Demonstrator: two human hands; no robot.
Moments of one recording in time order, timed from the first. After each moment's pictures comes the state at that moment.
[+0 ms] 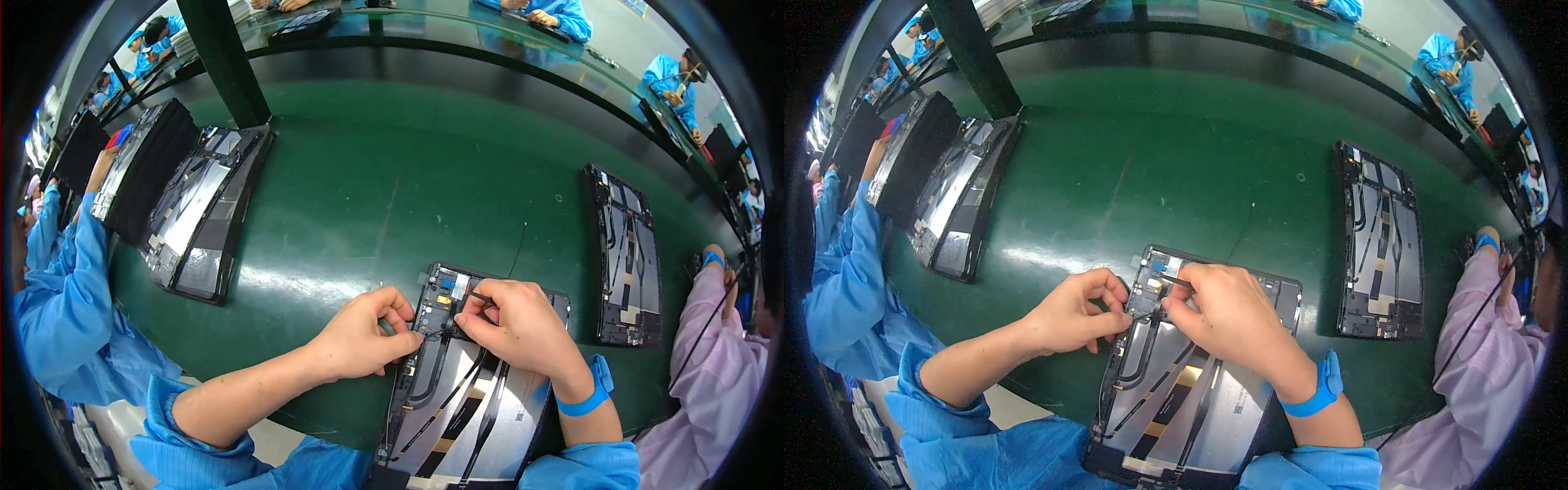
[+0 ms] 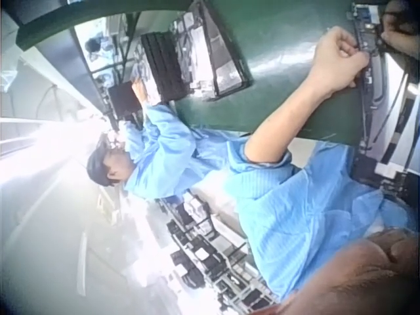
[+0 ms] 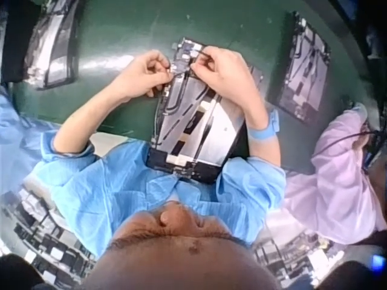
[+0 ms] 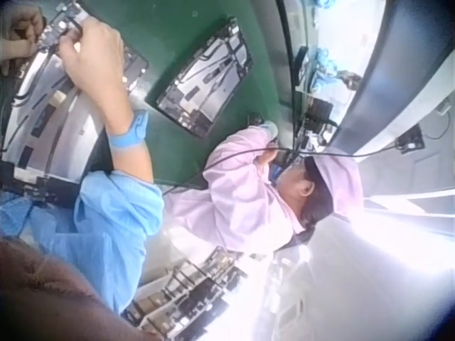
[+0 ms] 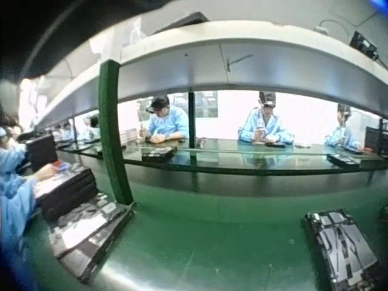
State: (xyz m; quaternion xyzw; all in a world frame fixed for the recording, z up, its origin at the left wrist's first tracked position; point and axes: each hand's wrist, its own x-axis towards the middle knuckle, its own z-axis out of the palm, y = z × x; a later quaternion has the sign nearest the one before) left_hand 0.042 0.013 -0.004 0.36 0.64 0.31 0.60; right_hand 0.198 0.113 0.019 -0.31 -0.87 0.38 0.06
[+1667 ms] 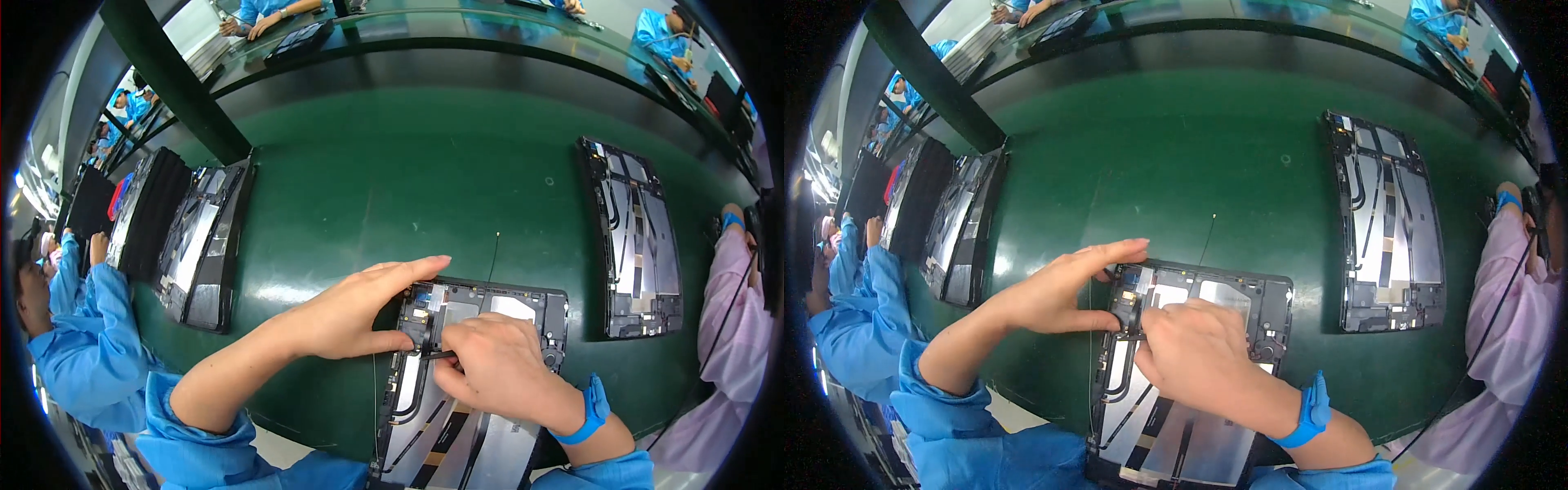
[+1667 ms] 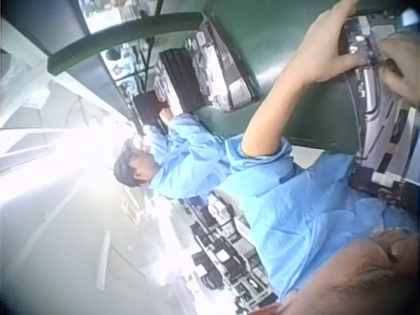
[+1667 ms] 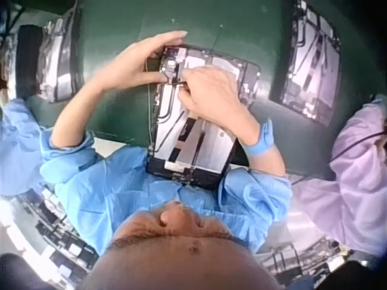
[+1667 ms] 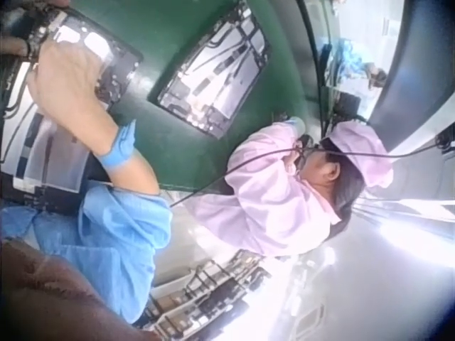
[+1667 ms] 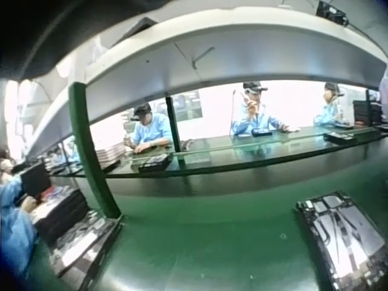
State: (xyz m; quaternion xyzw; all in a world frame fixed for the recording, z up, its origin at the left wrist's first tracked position) left_hand 0.028 0.057 0.014 0.75 0.52 0.20 0.37; right_hand 0.209 0.093 0.002 -0.27 -0.92 0.28 0.09
